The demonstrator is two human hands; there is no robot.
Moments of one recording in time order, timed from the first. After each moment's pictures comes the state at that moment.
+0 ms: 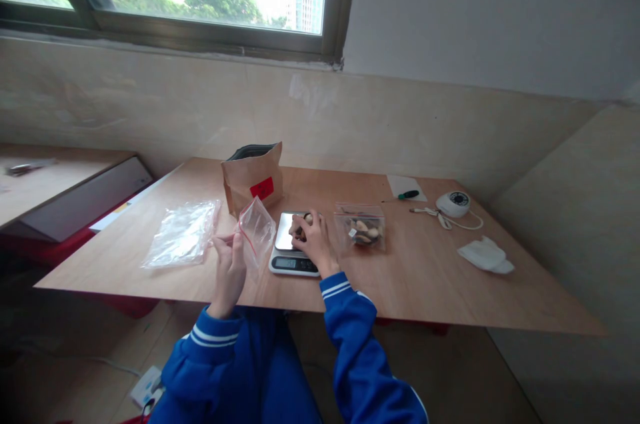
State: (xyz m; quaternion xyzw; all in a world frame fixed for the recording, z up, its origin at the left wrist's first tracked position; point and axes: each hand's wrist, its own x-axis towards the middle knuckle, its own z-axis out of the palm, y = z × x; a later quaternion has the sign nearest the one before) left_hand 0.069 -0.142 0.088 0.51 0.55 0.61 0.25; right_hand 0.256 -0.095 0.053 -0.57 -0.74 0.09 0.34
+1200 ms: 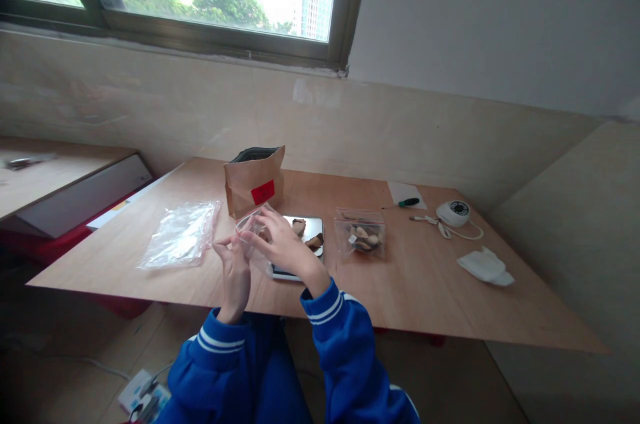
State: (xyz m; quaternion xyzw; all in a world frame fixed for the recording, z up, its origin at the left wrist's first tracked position) left_hand 0.090 -0.148 0.092 0.41 0.54 0.65 0.34; right_hand 0.202 -0.124 0.160 -0.40 -0.74 0.37 0.39
